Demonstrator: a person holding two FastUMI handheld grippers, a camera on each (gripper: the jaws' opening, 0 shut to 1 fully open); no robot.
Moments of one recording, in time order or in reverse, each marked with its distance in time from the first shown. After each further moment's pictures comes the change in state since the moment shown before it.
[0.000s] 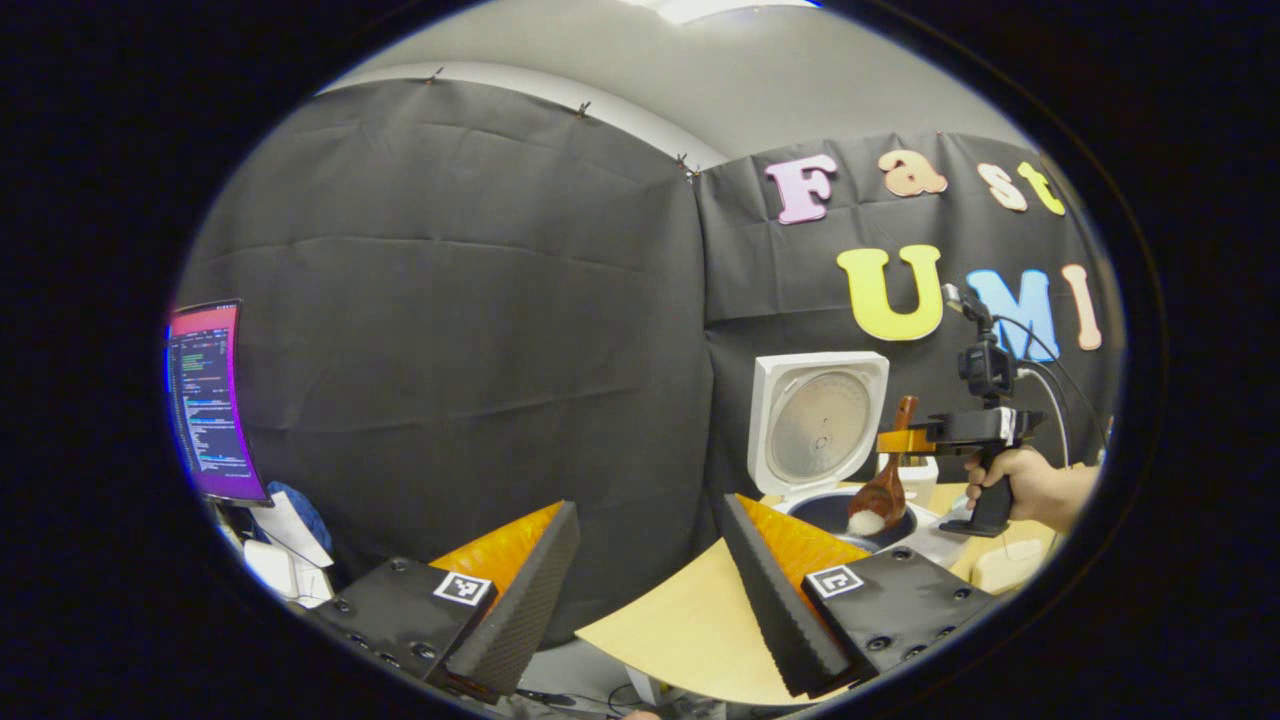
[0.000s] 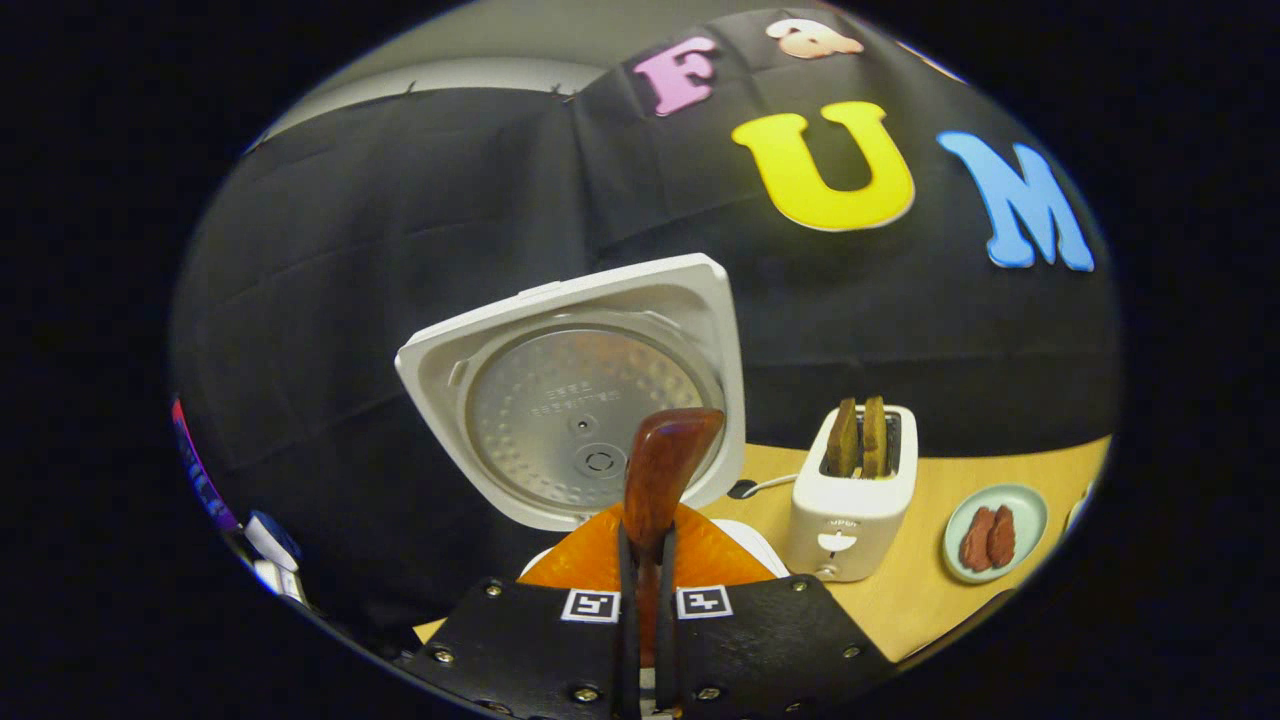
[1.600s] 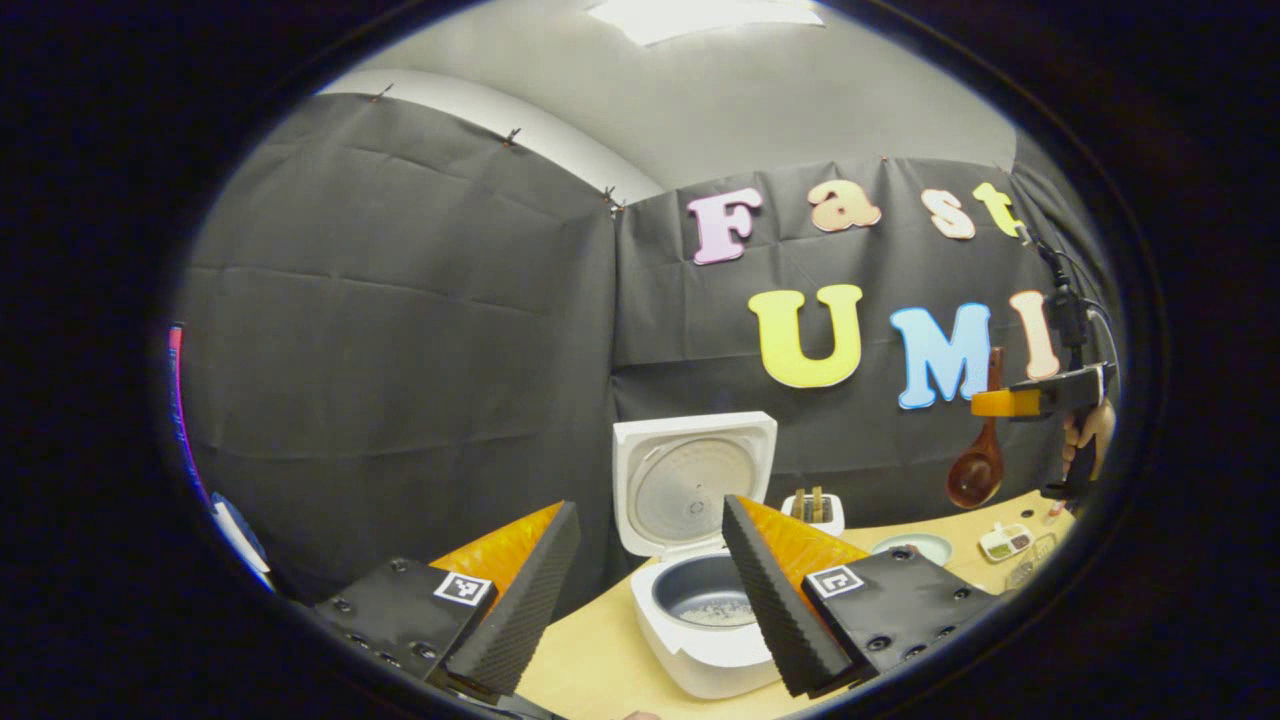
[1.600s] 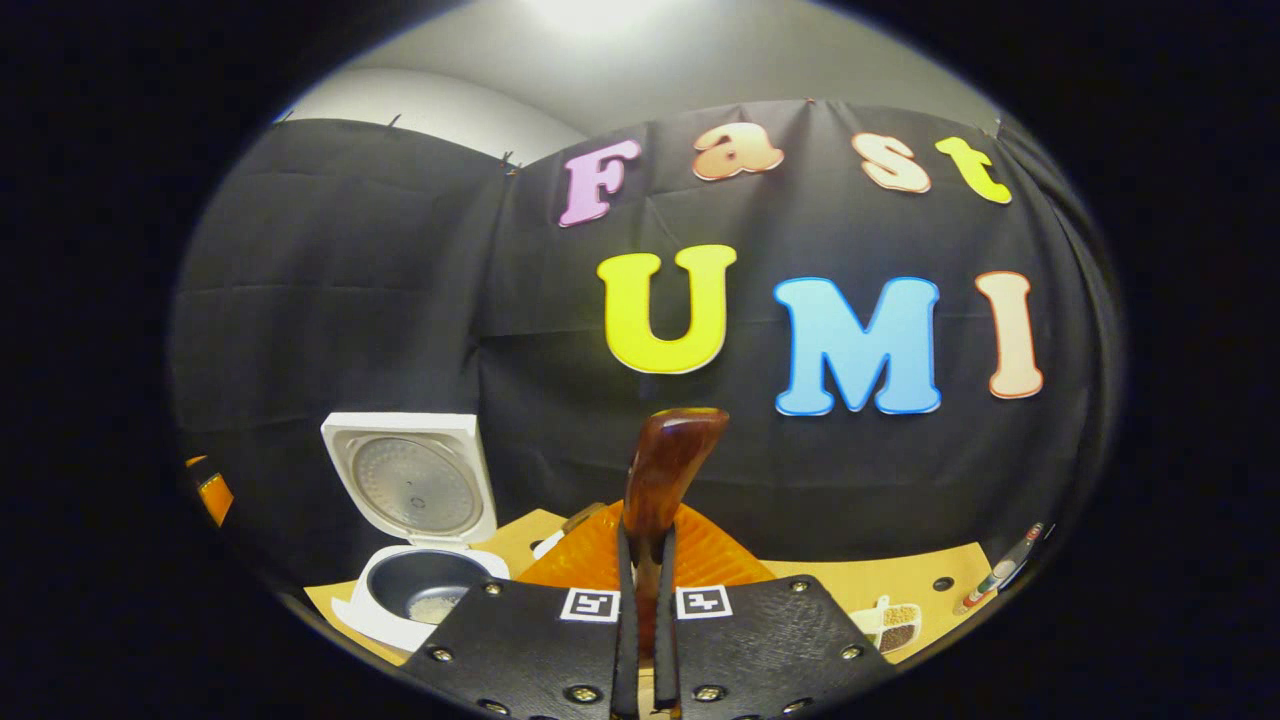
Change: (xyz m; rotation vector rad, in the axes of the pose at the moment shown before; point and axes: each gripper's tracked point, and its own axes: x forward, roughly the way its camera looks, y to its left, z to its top) left arm 0.015 -0.151 0.071 -0.011 -0.117 -0.217; right arm -0.225 -0.218 0.108 -0.065 -0.210 -0.366
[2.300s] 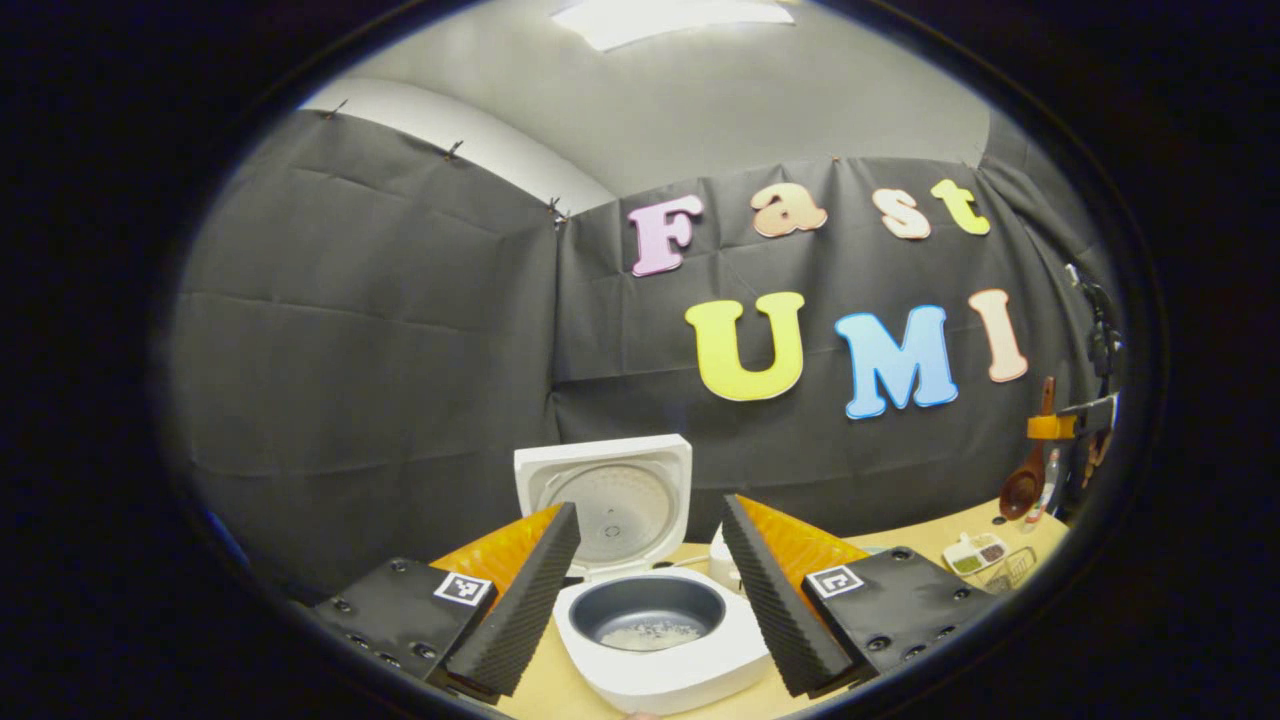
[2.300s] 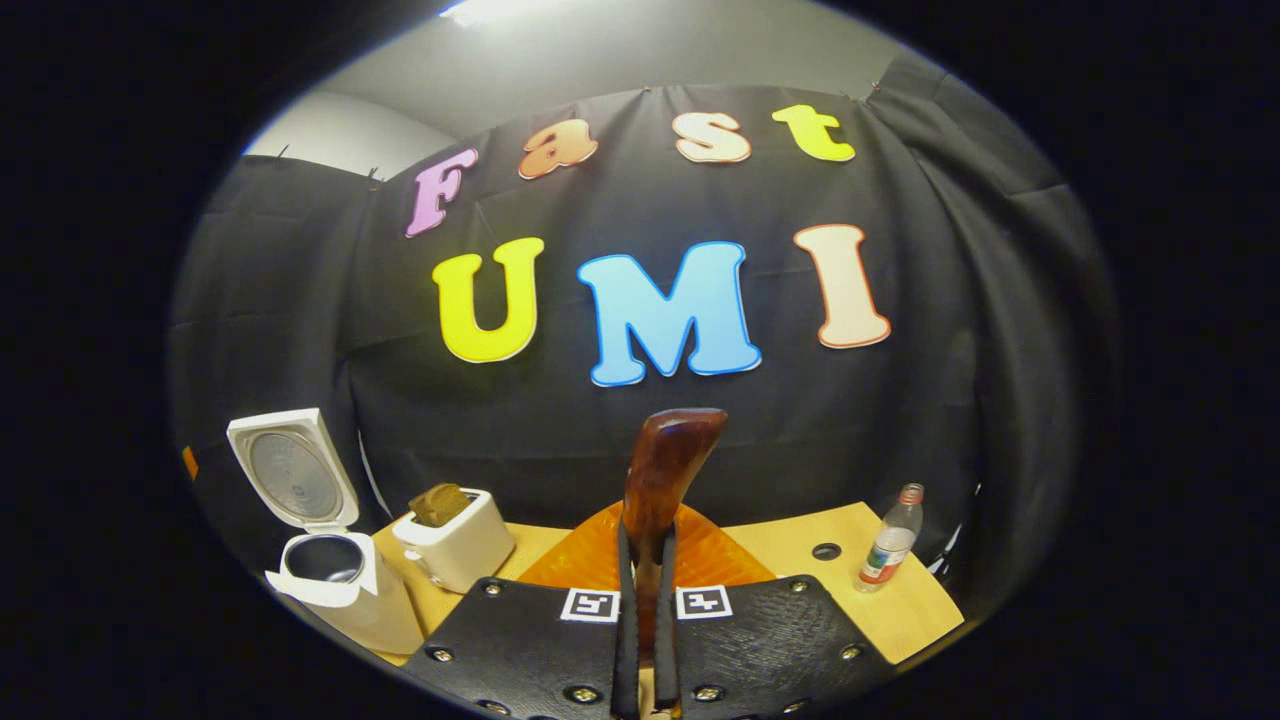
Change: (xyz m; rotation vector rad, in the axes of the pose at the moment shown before) left arm 0.016 -0.099 0.027 0.031 -0.029 -0.108; right arm -0.072 -0.193 -0.052 0.115 0.040 -0.311
